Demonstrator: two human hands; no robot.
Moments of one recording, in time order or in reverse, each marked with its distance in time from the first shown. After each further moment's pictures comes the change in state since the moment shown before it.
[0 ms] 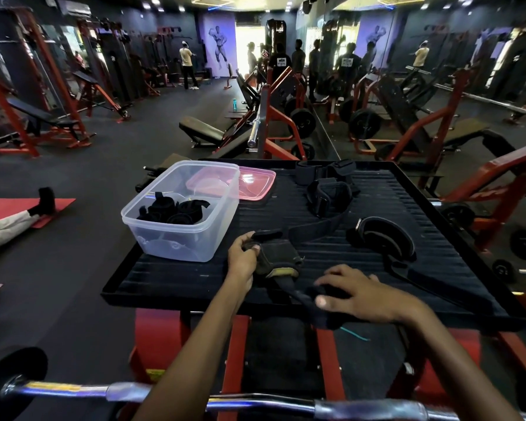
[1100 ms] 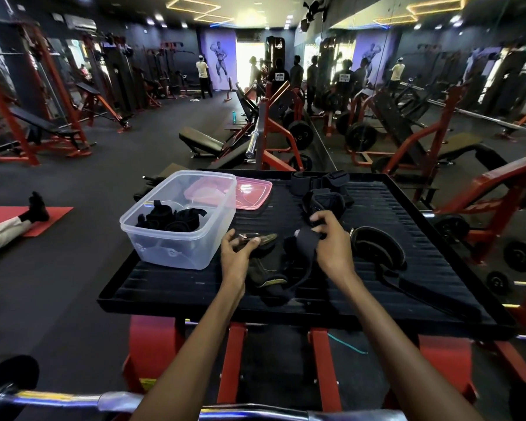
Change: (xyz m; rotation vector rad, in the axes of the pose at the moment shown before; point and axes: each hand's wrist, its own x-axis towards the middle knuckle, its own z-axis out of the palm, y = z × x) left_hand -0.001 0.011 -0.001 -0.106 0.020 0.136; right_hand 0.067 -0.033 -0.020 0.548 0.928 -0.062
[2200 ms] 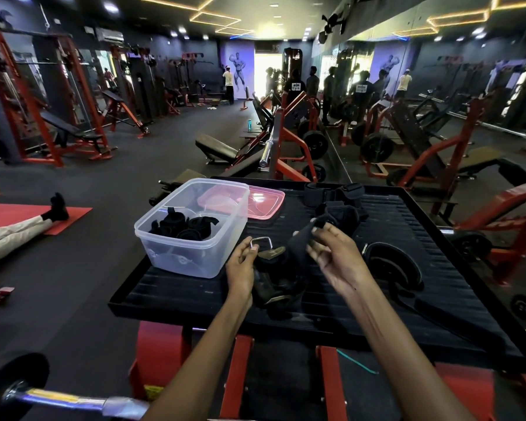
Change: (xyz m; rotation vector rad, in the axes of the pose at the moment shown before) left_hand 0.004 -0.003 -0.001 -0.089 0.014 0.061; right_hand 0.009 -0.022 0.006 1.089 -0.267 0.314
